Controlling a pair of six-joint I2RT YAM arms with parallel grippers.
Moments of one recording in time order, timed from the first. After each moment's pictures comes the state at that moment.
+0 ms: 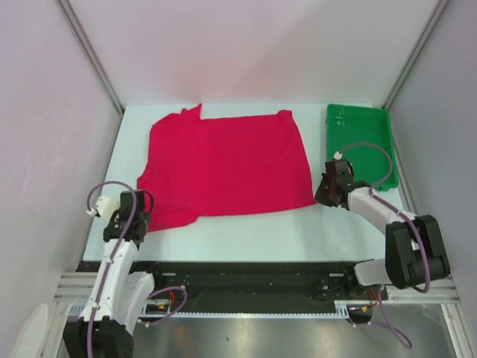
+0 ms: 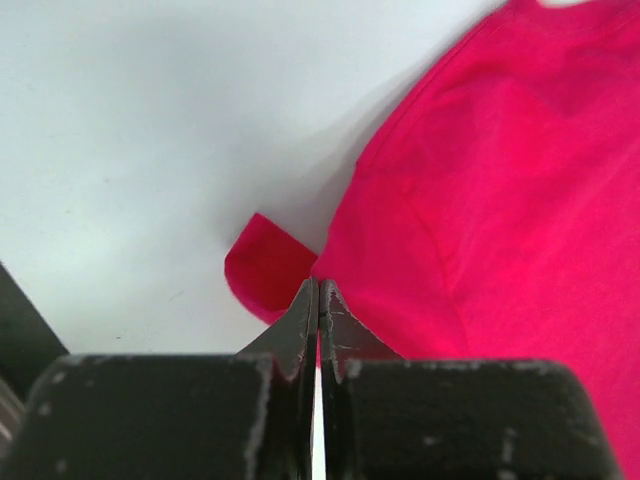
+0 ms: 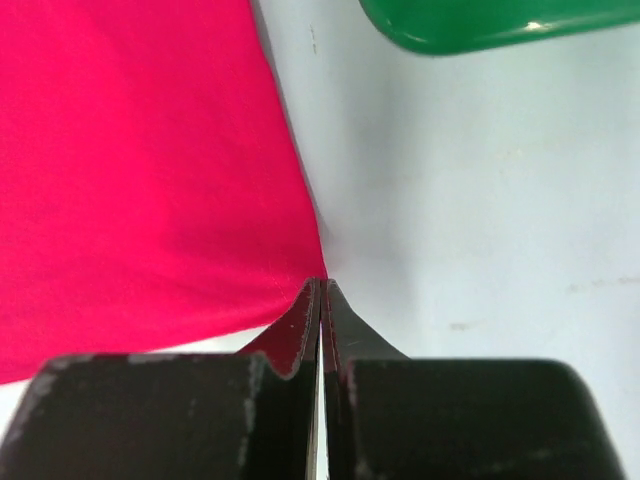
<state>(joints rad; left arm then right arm) 0.05 0.75 0.48 -0.68 -0.48 -1.05 0.23 1.40 0.72 -0.30 0.04 0.57</state>
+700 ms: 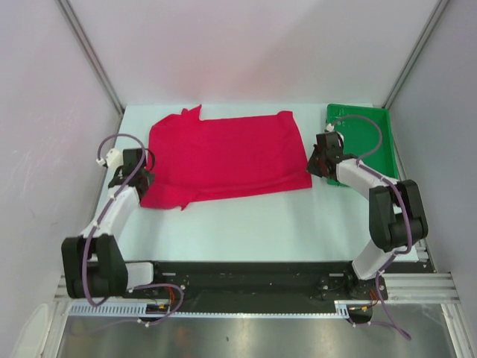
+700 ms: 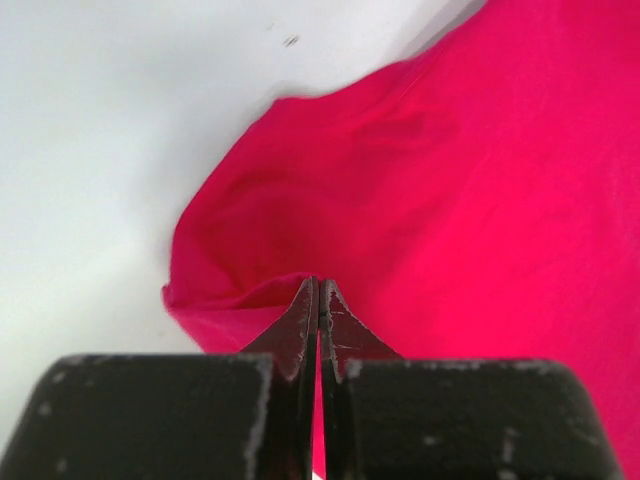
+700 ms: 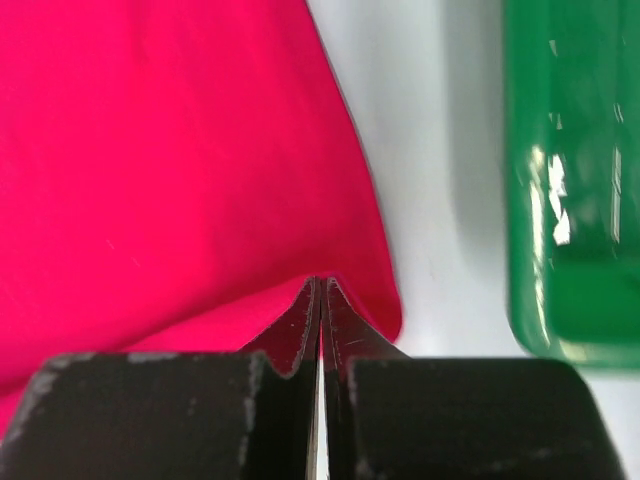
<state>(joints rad) 0.05 1.22 0.78 -0.40 -0.41 -0.84 0.23 1.64 1.01 -0.23 0.08 0.57</state>
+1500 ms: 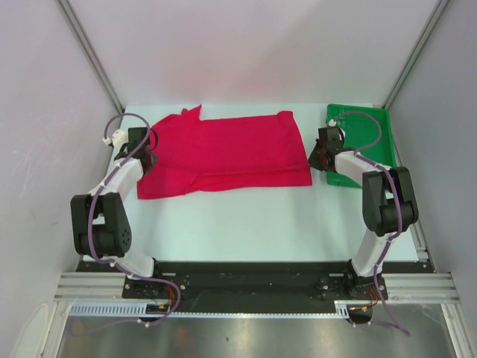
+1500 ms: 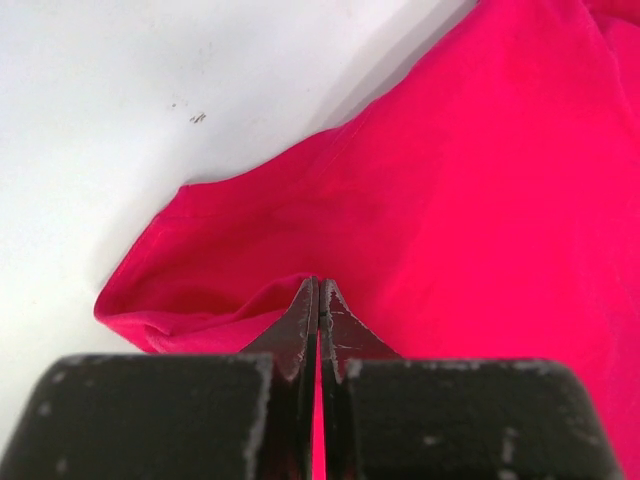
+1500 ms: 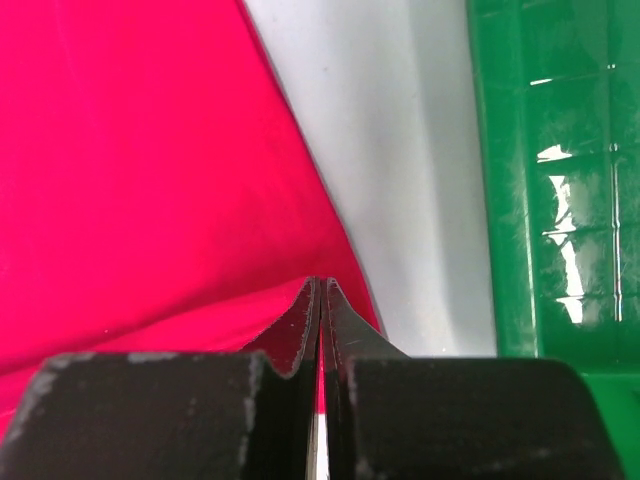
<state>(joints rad) 0.05 1.57 1.07 -0.35 -0.41 -0.81 0.18 1.81 1.15 -0.19 0.07 0.57</state>
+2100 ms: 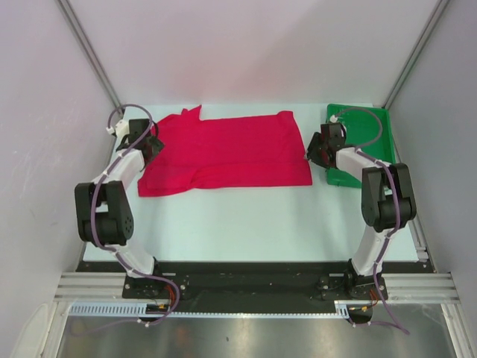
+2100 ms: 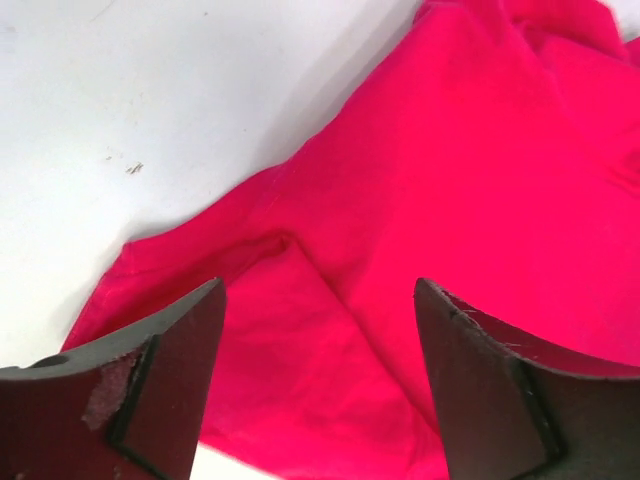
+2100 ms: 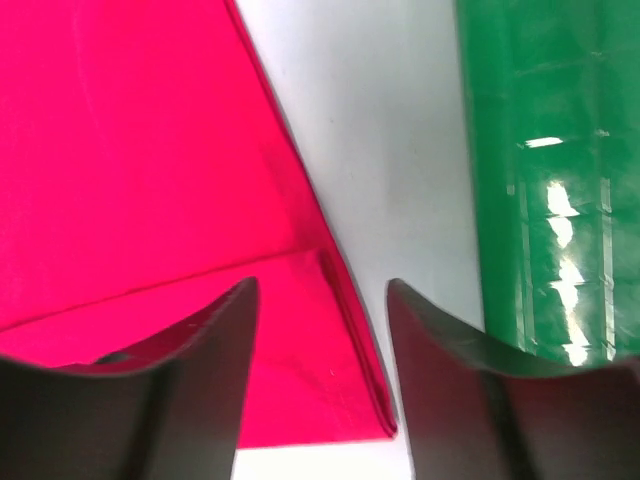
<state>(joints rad) 0.06 1.70 1.19 -0.32 -0.36 -0.75 0.16 1.86 1.20 -0.16 0.04 0.54</state>
